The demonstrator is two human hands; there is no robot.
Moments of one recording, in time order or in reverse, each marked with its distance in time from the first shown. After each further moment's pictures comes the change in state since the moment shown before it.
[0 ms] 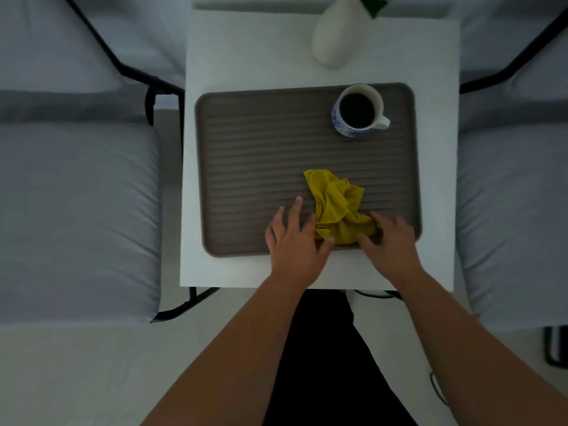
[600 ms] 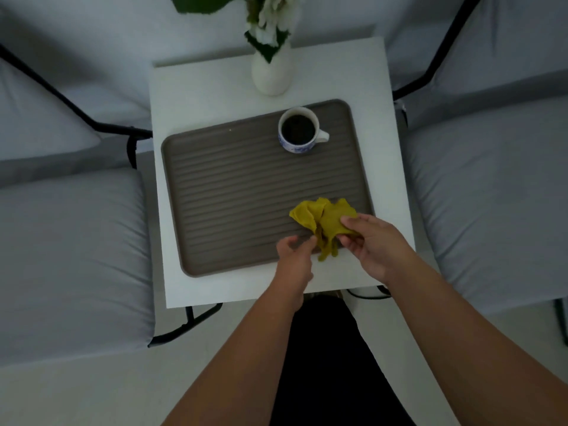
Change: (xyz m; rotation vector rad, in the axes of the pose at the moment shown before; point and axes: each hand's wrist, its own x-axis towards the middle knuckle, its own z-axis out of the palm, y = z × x) left_hand -0.025 0.084 -0.008 -1.170 -0.234 -0.608; right_hand -0.026 -0.013 -0.087 1.542 -0.237 0.521
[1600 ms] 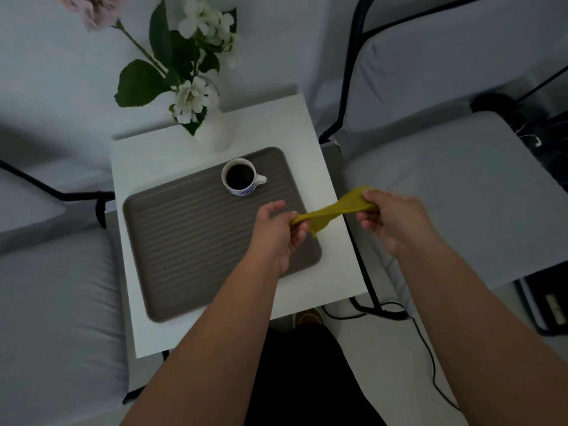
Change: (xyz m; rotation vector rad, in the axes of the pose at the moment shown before) left_hand -0.058 0.111 0.095 -0.204 -0.107 0.147; right_hand -0.051 -0.123 -0.065 -0.042 0.254 -0.305
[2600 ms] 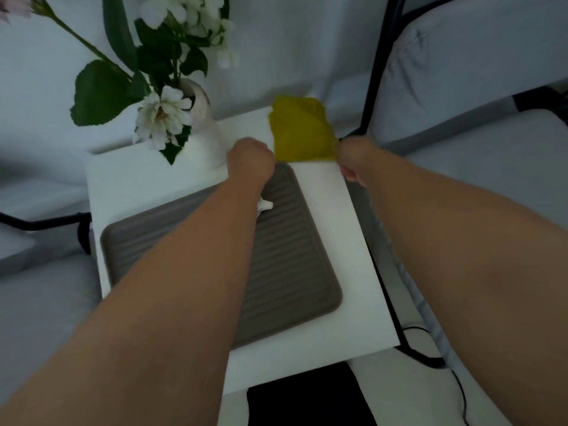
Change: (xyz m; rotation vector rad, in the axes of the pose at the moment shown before) left_hand 0.198 0.115 0.021 1.091 0.281 0.547; right_hand 0.235 -0.027 0.122 -0.628 -0.080 0.008
